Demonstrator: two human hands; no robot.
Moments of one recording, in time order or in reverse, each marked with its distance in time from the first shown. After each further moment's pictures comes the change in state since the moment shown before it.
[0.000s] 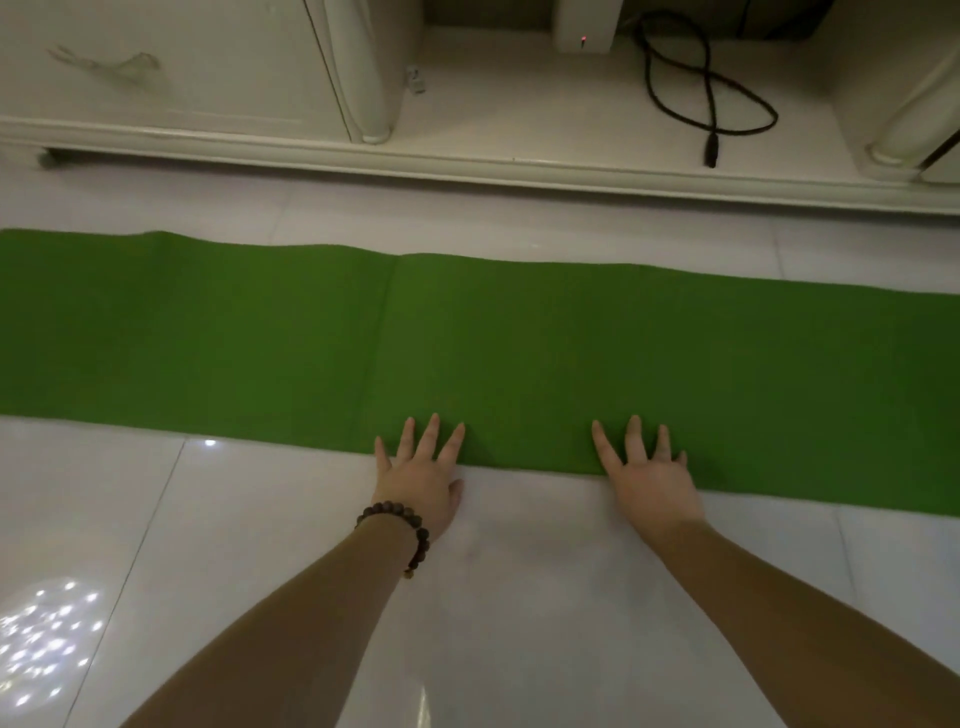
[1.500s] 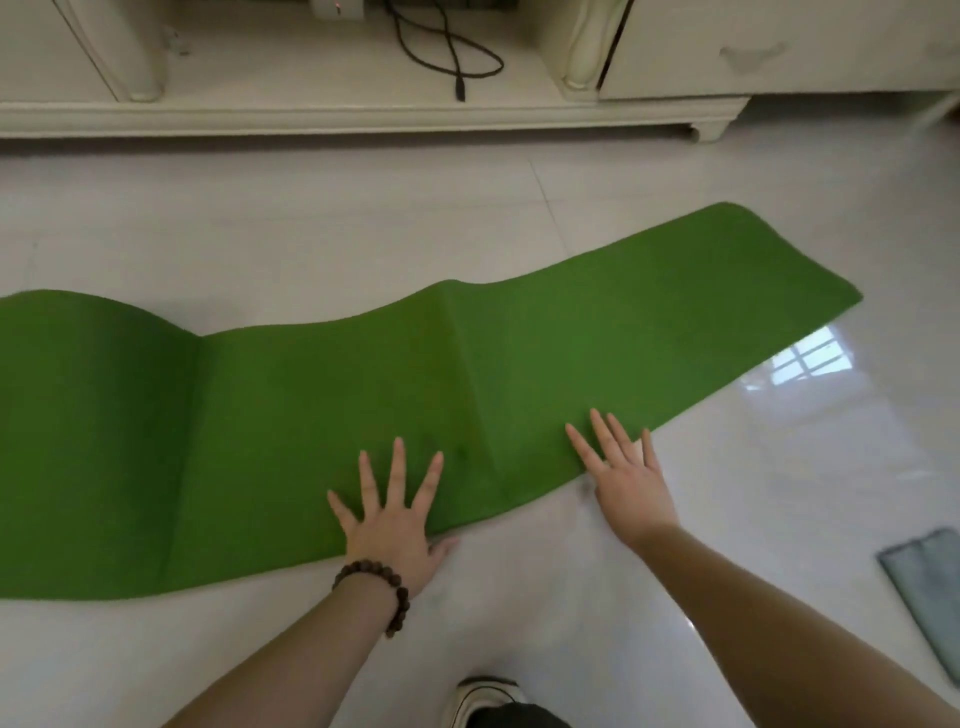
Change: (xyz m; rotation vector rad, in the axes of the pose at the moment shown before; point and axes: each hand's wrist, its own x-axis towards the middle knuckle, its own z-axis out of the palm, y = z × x) left_hand -0.157 0.097 0.123 0.092 0.049 0.258; right_hand -0.231 0.038 0.153 0.200 0.286 0.280
